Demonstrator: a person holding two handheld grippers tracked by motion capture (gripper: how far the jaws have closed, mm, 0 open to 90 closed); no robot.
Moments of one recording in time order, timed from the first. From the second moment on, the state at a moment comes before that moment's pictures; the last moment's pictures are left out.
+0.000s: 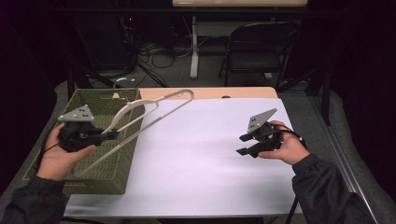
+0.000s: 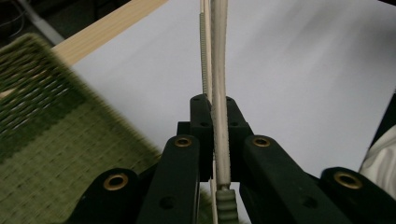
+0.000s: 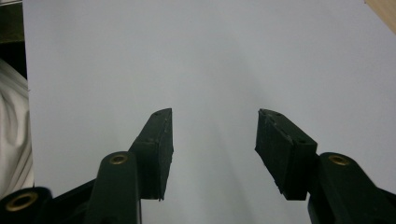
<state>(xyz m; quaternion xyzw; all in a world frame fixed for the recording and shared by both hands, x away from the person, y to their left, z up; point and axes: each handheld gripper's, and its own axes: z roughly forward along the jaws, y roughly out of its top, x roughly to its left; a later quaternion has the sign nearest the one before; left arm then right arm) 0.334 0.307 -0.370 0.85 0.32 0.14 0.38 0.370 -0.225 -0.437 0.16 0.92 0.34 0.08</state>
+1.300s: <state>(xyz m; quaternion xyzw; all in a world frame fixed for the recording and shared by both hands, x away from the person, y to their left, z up) 0.361 0.434 -0.423 0.82 0.43 0.16 0.34 0.374 -0.223 -0.456 0.18 0.93 0.31 0.07</state>
